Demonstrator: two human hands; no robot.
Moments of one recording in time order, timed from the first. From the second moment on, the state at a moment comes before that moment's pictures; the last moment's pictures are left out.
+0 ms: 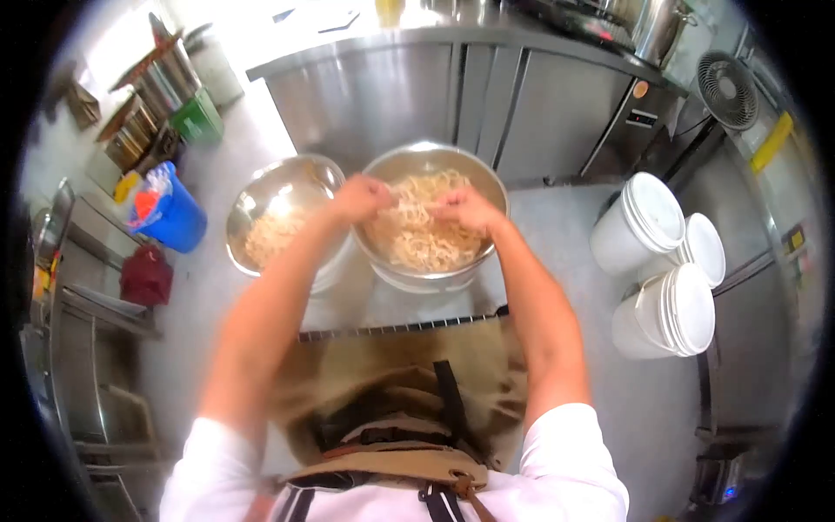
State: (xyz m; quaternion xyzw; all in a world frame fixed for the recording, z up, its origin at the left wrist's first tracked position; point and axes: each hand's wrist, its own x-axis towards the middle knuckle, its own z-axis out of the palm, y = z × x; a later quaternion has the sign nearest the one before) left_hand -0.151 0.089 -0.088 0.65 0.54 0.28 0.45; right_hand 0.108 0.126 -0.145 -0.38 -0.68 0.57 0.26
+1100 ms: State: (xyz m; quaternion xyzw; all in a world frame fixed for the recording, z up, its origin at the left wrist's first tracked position) left_hand -0.185 0.100 -0.103 0.60 0.47 0.34 0.55; right_hand 0.114 0.135 -0.080 -0.30 -0.64 0.69 0.16
